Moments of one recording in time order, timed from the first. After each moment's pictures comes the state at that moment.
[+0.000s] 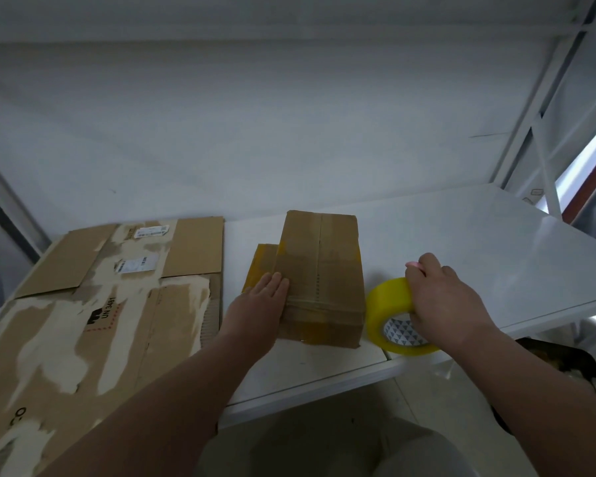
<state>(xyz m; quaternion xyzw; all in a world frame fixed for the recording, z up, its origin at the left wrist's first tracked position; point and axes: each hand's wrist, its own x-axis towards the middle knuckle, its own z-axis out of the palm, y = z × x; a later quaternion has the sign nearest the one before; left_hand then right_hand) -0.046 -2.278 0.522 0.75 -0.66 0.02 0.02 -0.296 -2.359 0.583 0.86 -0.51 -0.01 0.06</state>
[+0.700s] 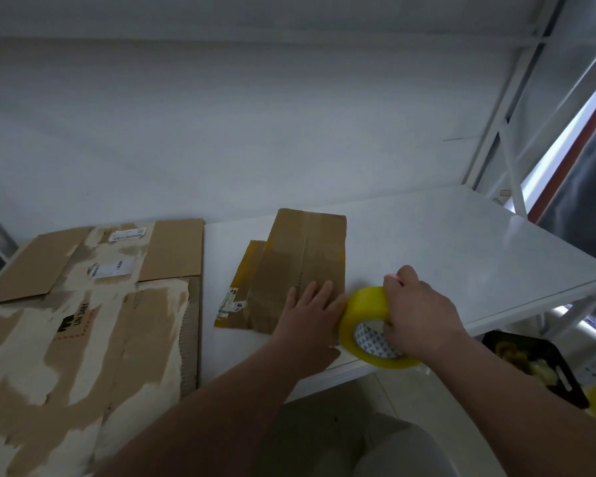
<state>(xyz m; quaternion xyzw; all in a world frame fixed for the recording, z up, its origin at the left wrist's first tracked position) -0.135 -2.300 0.525 0.66 -0.75 -0.04 0.02 -0.300 -2.342 0.582 0.84 -0.54 0.00 0.01</state>
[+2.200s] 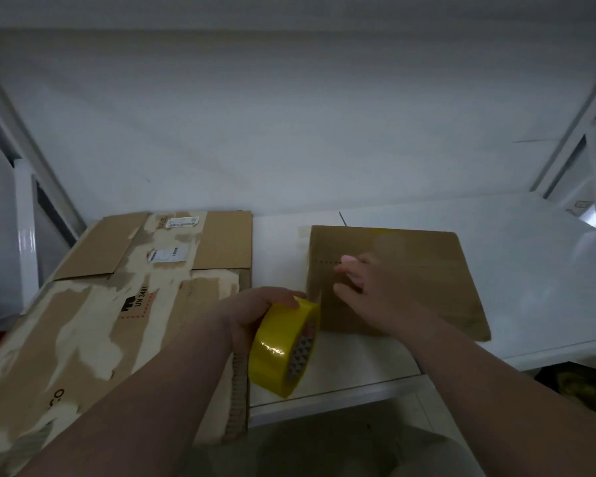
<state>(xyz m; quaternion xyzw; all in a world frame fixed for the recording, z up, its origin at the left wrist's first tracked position) -0.002 -2.251 0.574 0.61 -0.23 -0.66 0.39 -0.180 -2.358 0.569 0.87 -0.39 0.17 -0.25</state>
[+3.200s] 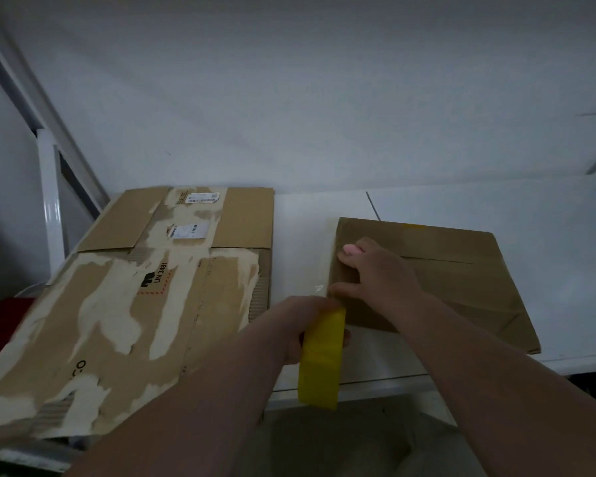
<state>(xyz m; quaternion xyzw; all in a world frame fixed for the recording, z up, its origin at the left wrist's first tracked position) -0.038 -2.258 0.549 0.65 -0.12 -0.64 0.39 -0.143 -2.377 0.543 0.93 -0.34 0.07 -0.11</state>
